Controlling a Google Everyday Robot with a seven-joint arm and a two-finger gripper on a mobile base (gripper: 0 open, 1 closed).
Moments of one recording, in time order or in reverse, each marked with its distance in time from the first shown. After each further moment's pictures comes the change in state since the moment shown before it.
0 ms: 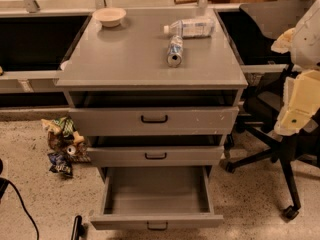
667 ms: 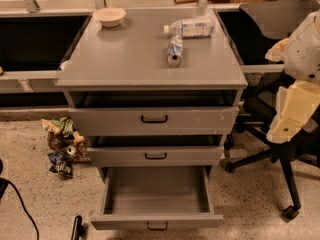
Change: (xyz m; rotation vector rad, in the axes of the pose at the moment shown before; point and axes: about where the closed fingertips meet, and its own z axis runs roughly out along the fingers) arm -0.003 0.007 0.016 -0.010 -0.031 0.000
